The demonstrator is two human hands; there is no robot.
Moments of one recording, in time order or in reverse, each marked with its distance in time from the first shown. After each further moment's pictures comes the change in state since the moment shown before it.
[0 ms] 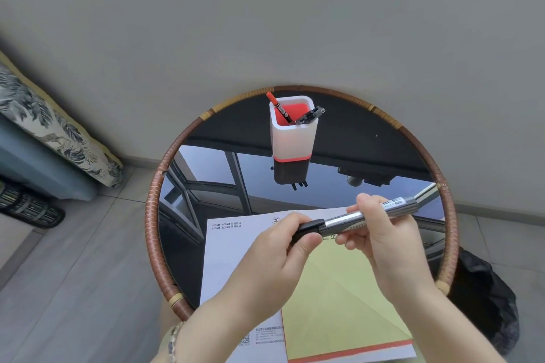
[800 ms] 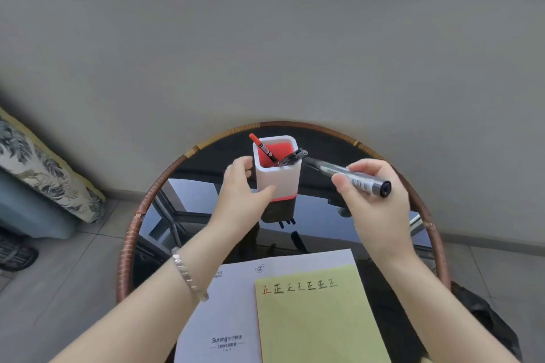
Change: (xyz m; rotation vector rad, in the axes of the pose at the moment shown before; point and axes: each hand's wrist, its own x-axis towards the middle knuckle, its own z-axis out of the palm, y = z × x) left_hand 0.127 -0.006 -0.040 0.053 0.333 -0.198; right_hand 0.077 -0.032 0.001 -0.293 0.095 -0.458
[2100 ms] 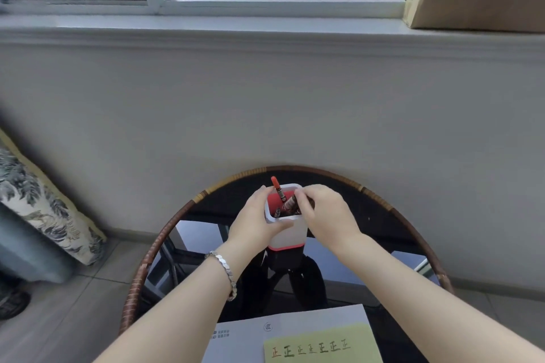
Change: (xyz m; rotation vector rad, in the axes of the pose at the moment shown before) left_hand 0.064 -0.015 0.003 0.169 -0.120 0.110; right_hand 0.080 0.022 0.063 -0.685 -0.322 -0.231
